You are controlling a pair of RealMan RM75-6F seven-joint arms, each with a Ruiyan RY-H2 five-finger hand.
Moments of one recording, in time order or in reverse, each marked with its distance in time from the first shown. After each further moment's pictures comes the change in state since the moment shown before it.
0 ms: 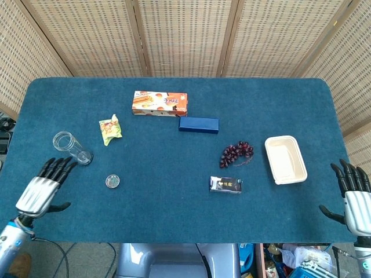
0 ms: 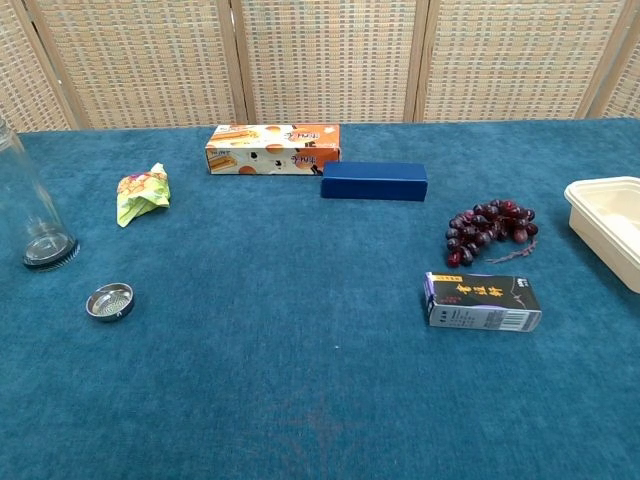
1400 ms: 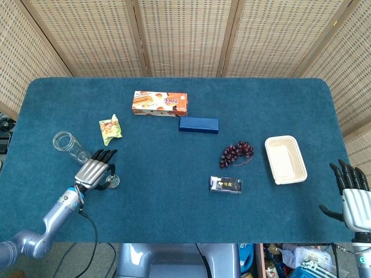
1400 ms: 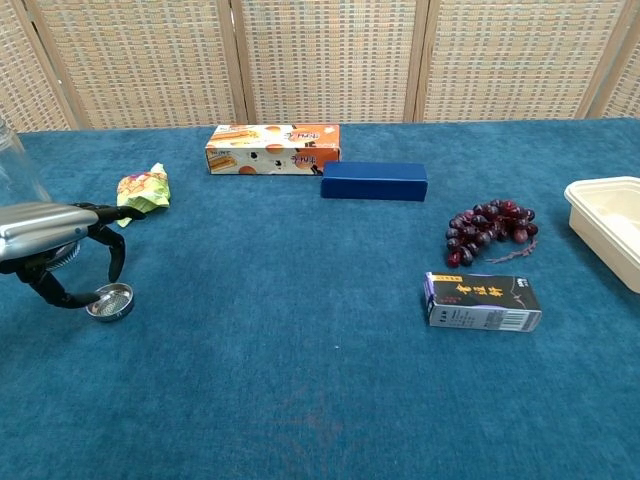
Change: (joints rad) left arm -0.312 -0.328 -0.046 0.291 -0.281 -0.351 0.096; right arm 0.020 -0.021 0.006 0.033 0.055 -0.059 -0.013
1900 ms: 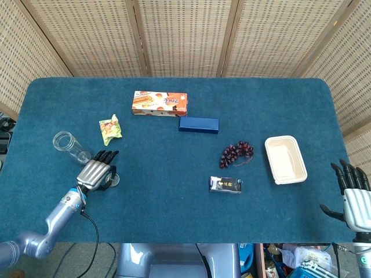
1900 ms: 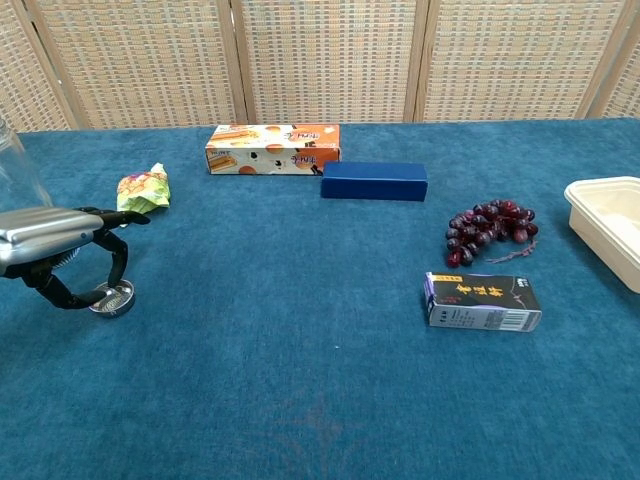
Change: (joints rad) left arm -0.010 -0.011 0.014 -0.008 -0.037 0.004 0.029; right arm -0.001 0.006 0.001 -0.001 0.000 0.001 0.015
